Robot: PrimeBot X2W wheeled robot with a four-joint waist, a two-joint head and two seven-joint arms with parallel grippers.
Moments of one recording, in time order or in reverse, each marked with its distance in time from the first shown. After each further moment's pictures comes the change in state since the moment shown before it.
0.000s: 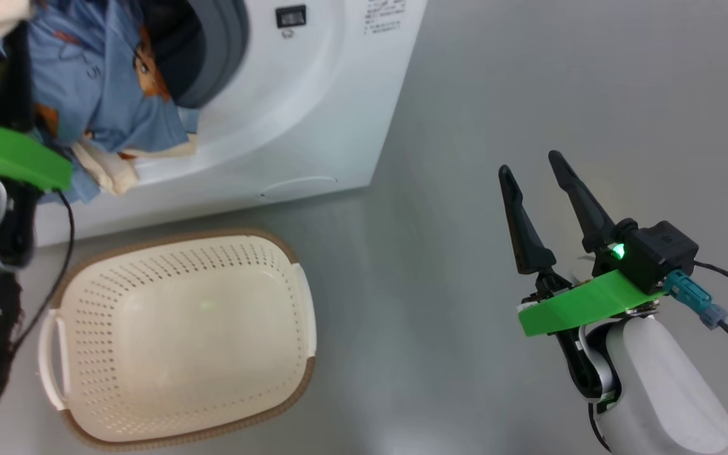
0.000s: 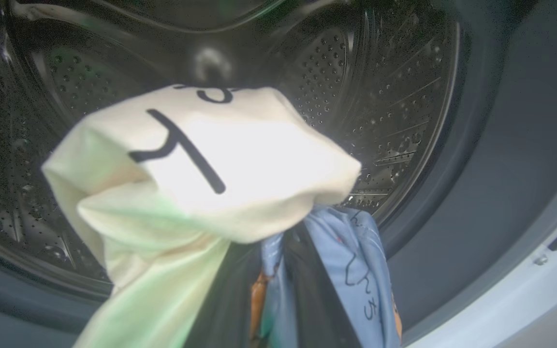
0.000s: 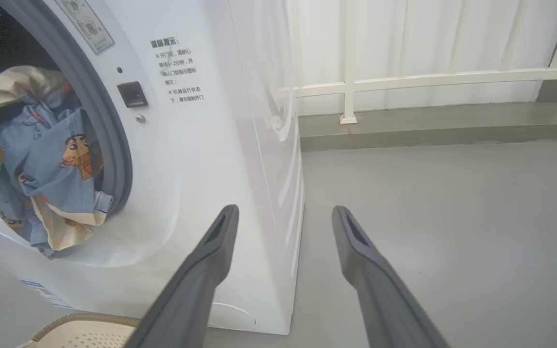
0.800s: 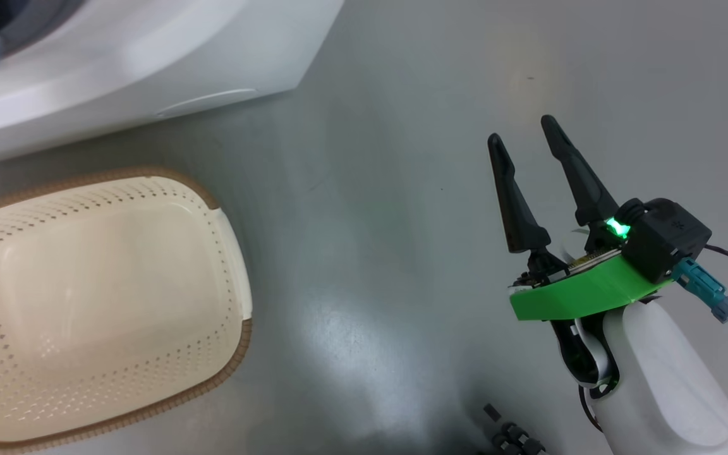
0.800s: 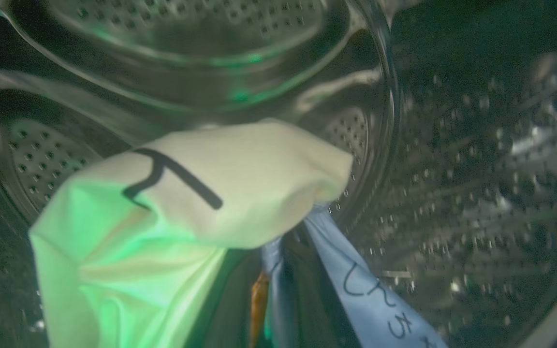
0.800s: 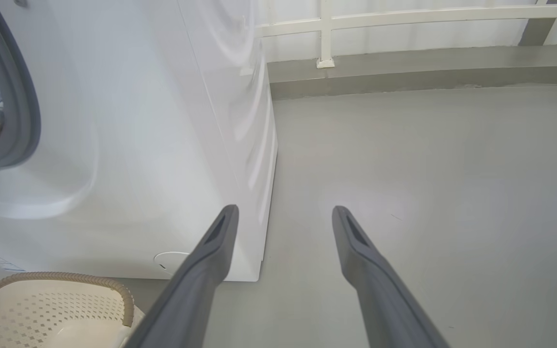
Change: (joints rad) left arm -0.411 0.145 0.028 -0.016 0.021 0.000 -0.007; right arm -0.034 0.006 0.026 -0.101 0.011 0.000 0.000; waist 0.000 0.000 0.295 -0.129
